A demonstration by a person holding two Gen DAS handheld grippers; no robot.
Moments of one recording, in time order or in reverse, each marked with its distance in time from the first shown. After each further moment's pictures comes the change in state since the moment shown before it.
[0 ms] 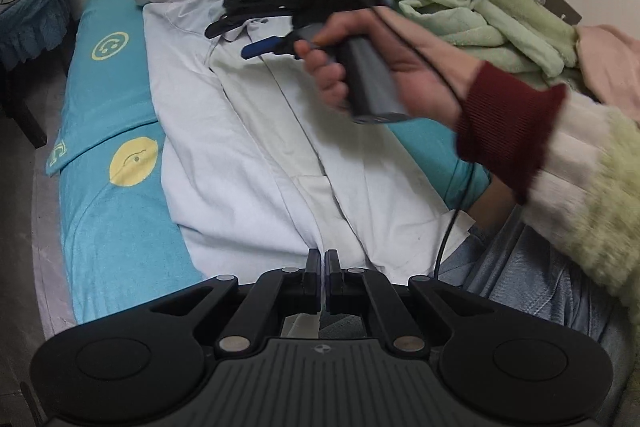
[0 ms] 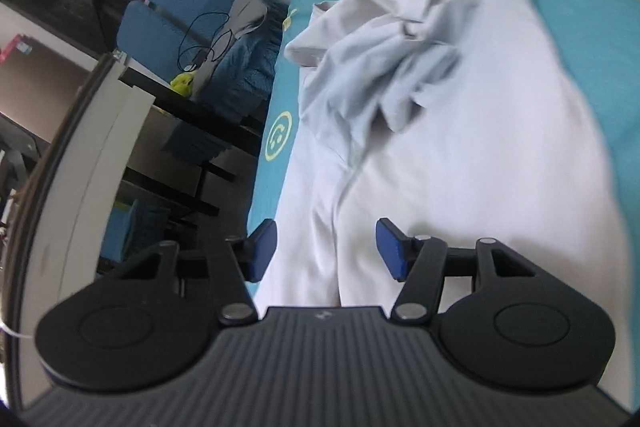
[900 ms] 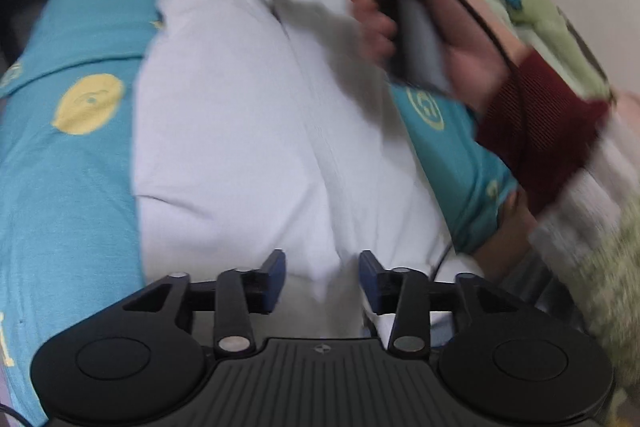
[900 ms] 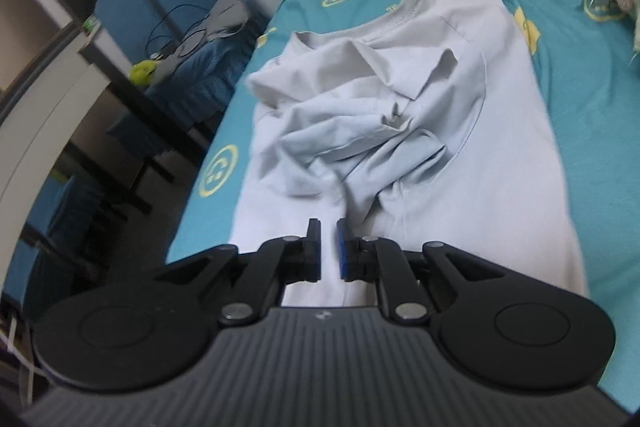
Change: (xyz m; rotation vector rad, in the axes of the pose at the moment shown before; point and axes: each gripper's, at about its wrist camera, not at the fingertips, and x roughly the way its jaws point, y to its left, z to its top) left arm 0.075 0.039 0.011 -0.249 -0.011 -0.084; right arm -0.004 0.005 0.029 -0.223 -0.060 -0.166
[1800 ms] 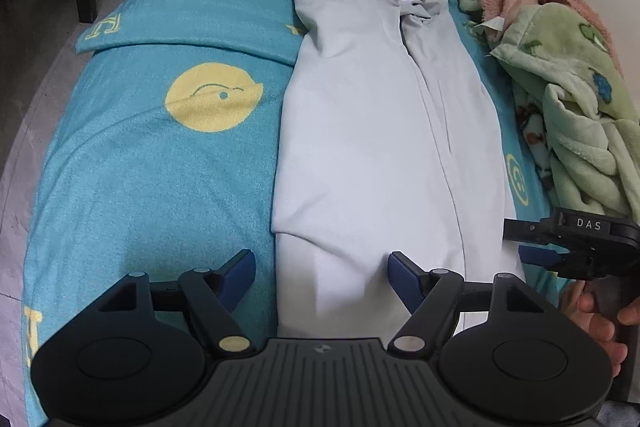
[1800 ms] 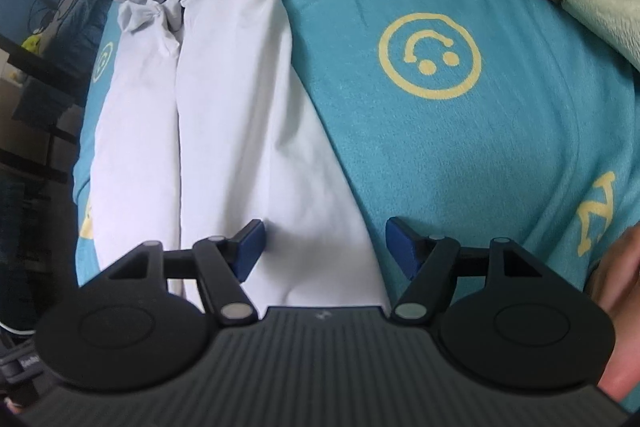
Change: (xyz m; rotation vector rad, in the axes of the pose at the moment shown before) left arm 0.020 0.078 0.009 -0.206 -0.012 0.056; right arm -0.127 -0.047 -0.133 0.287 0.250 -0.339
